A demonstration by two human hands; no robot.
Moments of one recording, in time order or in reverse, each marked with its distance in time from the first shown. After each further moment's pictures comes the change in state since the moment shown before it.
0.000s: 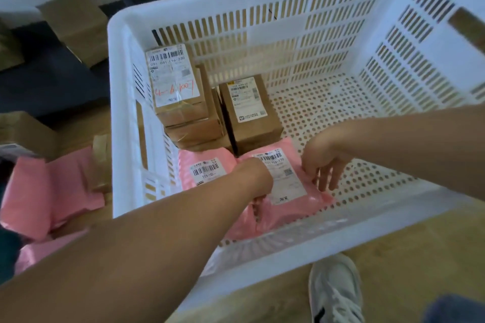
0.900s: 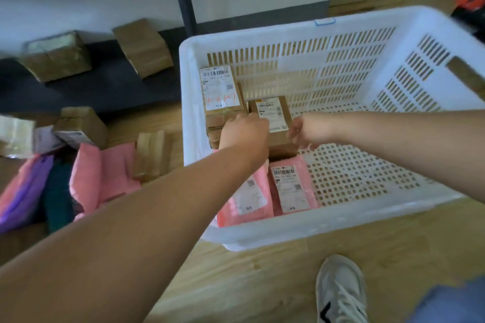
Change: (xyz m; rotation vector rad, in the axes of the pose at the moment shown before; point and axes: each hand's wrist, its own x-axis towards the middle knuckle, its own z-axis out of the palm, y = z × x) left_hand -0.083 -0.030 -0.059 0.371 0.758 0.164; right_hand -0.081 -0.061 0.002 -0.025 0.533 -0.367
